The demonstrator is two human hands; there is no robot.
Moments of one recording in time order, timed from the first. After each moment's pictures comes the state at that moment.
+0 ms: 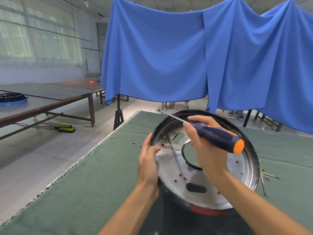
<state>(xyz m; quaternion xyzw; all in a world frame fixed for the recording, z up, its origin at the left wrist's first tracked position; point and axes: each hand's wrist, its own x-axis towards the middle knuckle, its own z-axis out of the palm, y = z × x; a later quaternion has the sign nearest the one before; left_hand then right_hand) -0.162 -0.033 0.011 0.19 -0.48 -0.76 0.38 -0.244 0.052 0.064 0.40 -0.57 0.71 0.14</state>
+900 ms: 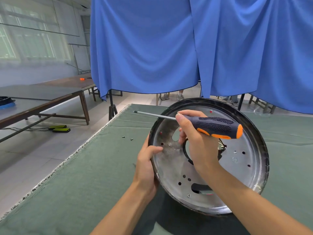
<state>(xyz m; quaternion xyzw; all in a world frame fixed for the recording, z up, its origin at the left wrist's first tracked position) -0.168 -0.011 0.002 0.08 -0.44 -0.84 0.30 -0.246 0.066 0.049 0.35 -0.52 0.78 0.03</state>
